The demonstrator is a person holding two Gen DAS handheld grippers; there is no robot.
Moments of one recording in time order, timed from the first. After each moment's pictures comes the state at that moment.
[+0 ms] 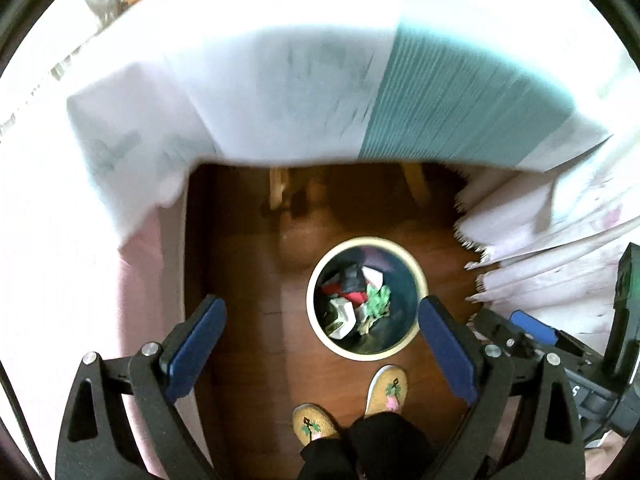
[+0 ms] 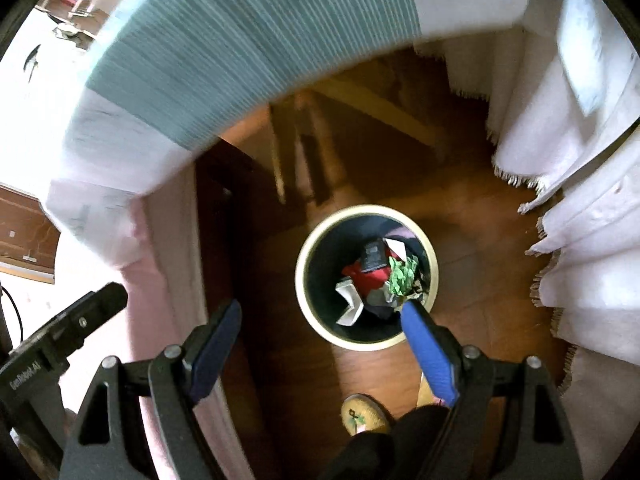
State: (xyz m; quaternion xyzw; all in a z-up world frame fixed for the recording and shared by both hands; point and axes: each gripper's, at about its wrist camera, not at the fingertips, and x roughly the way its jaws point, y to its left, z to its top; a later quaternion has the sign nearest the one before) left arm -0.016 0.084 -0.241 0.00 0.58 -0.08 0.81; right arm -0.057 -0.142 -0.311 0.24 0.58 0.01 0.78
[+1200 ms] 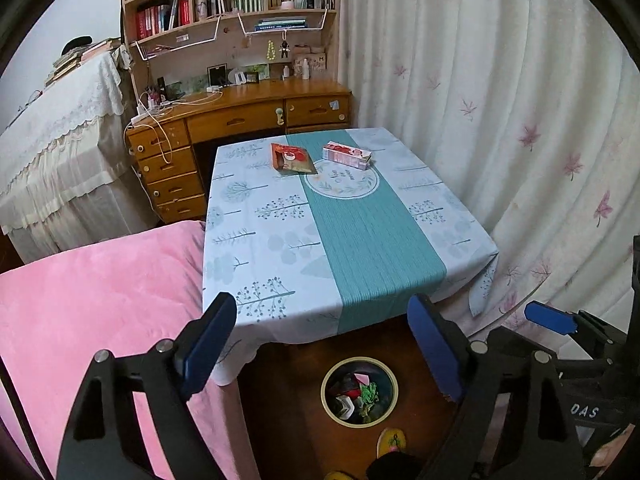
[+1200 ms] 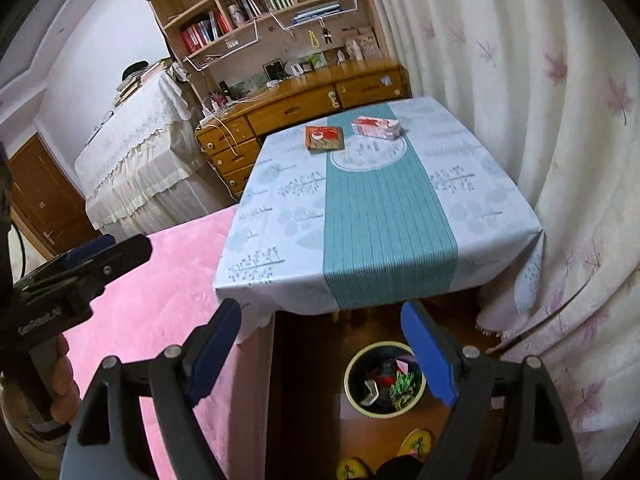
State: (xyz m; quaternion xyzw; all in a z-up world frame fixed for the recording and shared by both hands) left arm -0.040 0.127 0.070 0.04 0.39 -0.14 0.91; right arm -0.091 -0.079 0.032 0.13 0.41 0.04 0.90
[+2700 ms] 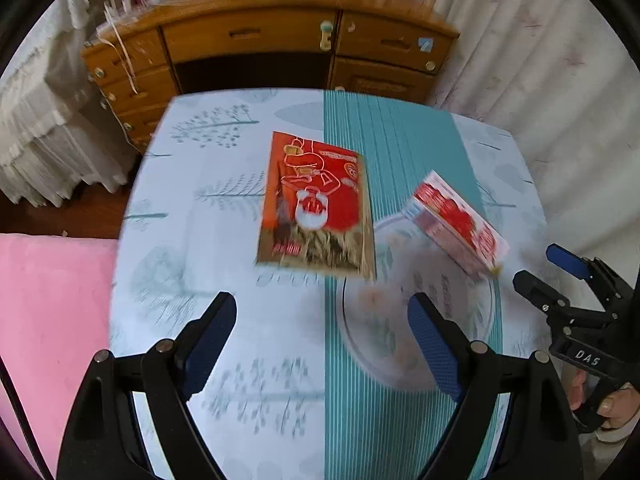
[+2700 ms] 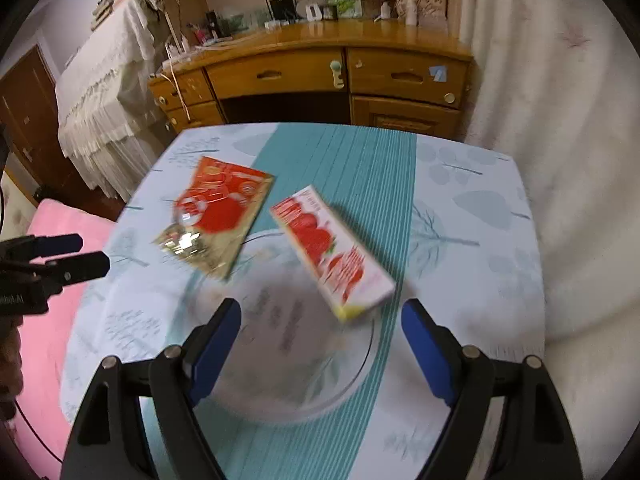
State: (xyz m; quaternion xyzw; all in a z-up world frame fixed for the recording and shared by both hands) left arm 0.495 0.038 -0.090 -0.05 0.57 -0.06 0.81; right arm 0.463 -0.219 -0.087 -0.02 0.51 0.11 0.86
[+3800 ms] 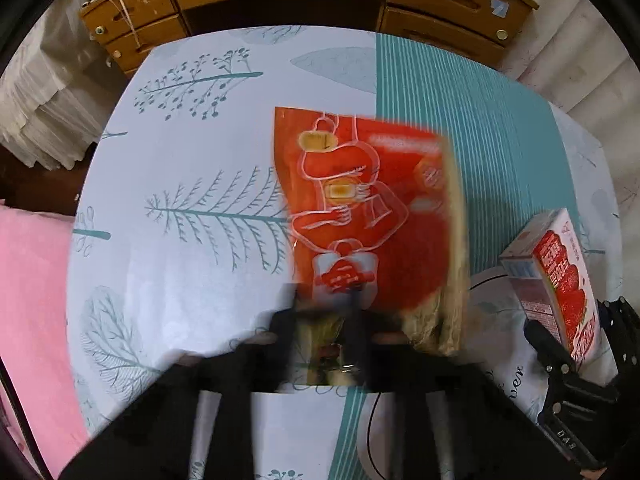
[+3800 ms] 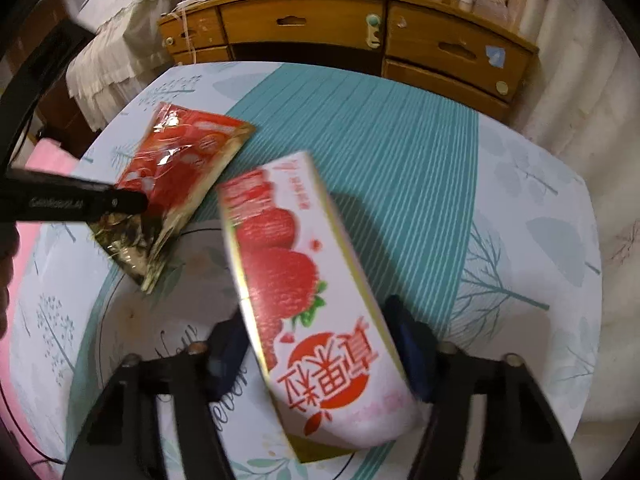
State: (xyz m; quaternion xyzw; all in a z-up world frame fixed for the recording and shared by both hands) left arm 0.587 0.009 -0.194 -0.05 0.64 0.02 0.77; right arm 0.531 -0.196 -0.177 -0.10 0.54 0.16 0.82
